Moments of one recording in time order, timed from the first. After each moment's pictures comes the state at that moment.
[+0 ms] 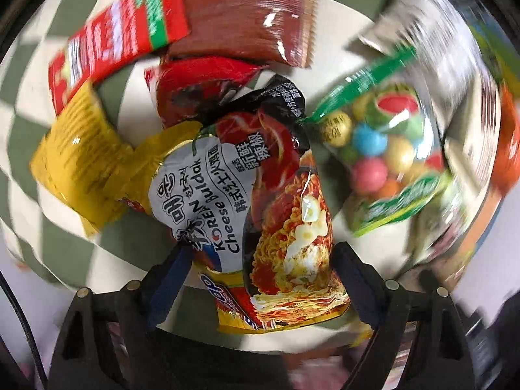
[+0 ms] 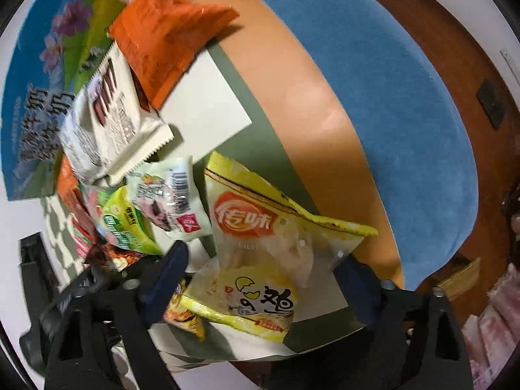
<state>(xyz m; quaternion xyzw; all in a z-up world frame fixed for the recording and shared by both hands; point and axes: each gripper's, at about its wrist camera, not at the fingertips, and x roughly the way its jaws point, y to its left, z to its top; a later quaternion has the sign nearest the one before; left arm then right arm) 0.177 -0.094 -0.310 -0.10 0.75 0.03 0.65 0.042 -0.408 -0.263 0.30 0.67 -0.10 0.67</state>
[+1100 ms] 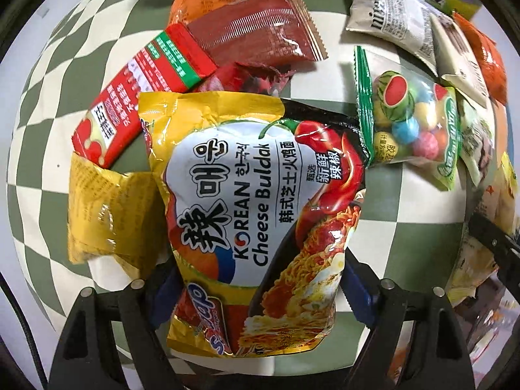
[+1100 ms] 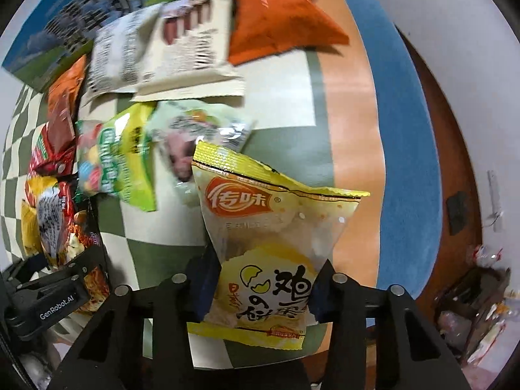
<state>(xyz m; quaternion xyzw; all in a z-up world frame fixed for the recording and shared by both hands) 0.127 -0.144 -0.297 0.03 0.67 -0.03 0.74 0.060 -0.360 -0.277 0.06 0.66 -0.06 0.75</state>
